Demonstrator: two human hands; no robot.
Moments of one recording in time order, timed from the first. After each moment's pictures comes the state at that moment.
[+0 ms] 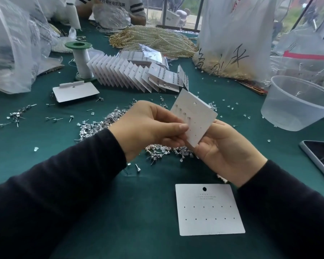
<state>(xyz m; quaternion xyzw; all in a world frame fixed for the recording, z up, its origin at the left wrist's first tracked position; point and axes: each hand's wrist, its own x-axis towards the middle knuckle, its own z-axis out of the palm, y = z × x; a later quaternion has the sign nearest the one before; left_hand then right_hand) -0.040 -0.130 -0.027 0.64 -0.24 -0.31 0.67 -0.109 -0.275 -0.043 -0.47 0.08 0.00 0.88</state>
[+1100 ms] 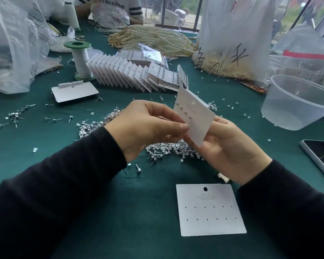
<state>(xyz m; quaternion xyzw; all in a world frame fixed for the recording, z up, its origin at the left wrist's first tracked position) -0.045 -0.129 -0.020 0.63 -0.20 -0.28 0.69 -0.112 -0.272 -0.035 -0.48 0.10 -0.03 0.87</state>
